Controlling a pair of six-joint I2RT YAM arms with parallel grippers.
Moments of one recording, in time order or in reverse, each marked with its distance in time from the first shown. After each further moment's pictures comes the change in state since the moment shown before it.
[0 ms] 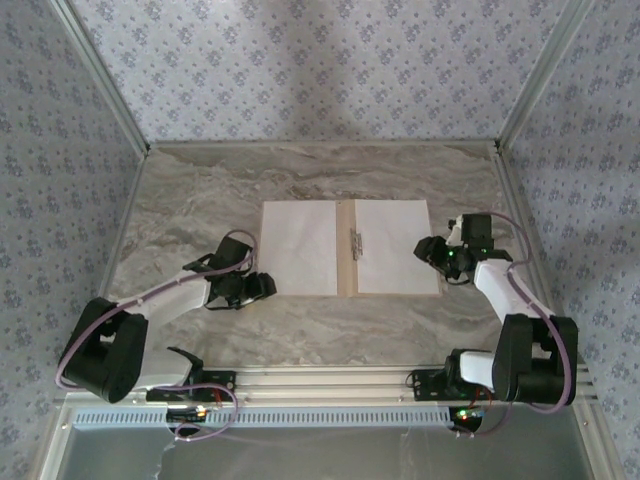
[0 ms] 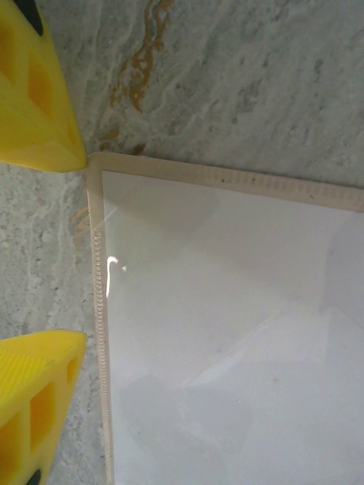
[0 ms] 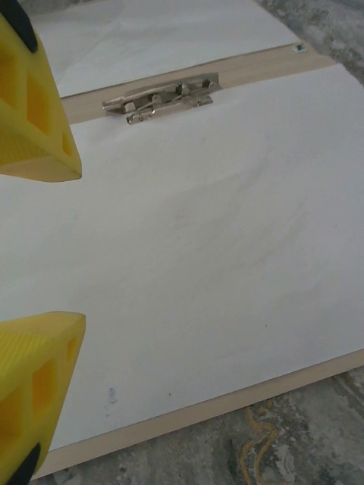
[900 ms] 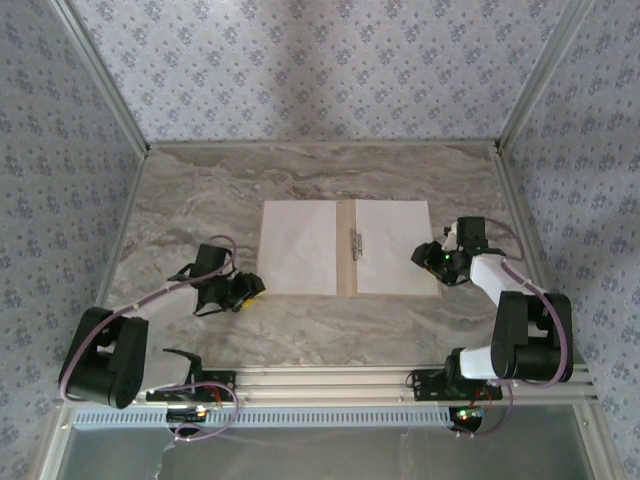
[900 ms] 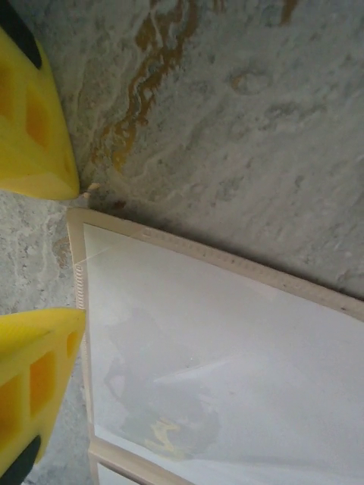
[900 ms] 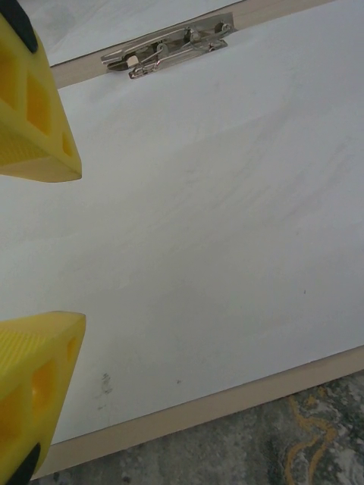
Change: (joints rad) left arm 0.165 -0.043 -0.139 0.181 0.182 -0.084; right arm 0.000 0.105 -0.012 0.025 -0.011 -0.001
